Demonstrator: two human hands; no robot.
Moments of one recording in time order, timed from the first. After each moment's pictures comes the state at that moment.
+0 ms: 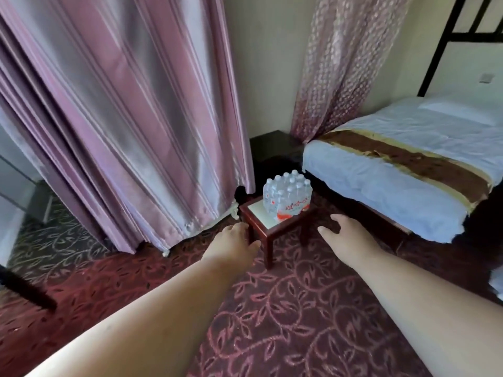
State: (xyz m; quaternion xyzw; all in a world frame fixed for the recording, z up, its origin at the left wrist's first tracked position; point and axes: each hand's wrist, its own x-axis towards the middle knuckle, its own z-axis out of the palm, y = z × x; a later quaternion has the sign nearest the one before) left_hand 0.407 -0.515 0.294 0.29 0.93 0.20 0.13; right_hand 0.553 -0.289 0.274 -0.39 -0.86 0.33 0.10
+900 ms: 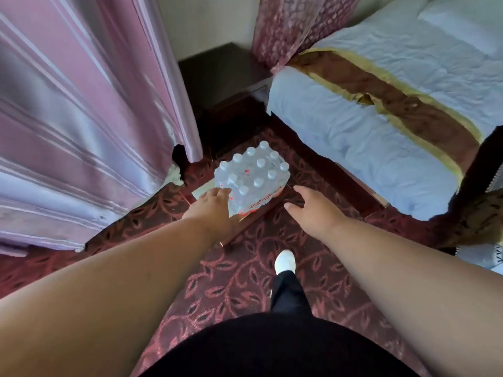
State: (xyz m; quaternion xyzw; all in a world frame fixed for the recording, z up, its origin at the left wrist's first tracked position) left_hand 0.049 -0.170 0.126 0.38 0.89 0.08 0.23; right_hand 0.221 -0.001 0.162 -0.40 -0.85 0.33 -0.06
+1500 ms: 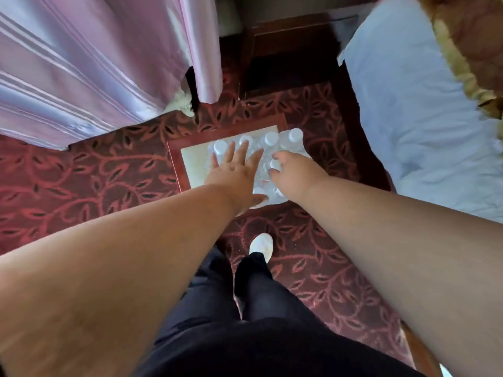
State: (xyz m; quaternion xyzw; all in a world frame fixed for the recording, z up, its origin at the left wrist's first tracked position) left_hand -0.037 0.023 -0.023 0.32 0.90 0.01 0.29; right_hand 0.000 0.173 0.013 -0.22 -0.90 0.21 -0.31
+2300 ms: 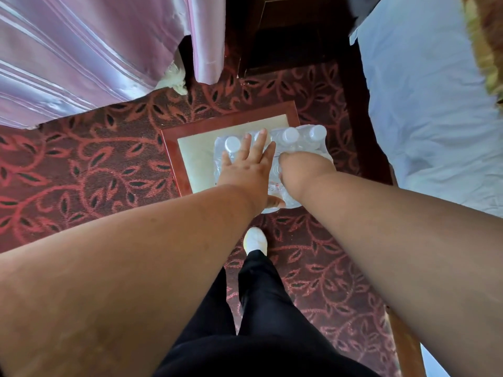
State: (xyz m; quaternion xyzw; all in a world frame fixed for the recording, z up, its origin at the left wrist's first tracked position) left_hand -0.064 0.027 -0.067 0.32 0.89 0.07 0.33; right_hand -0.059 0.159 -0.045 -0.14 -0.86 -0.04 -0.50
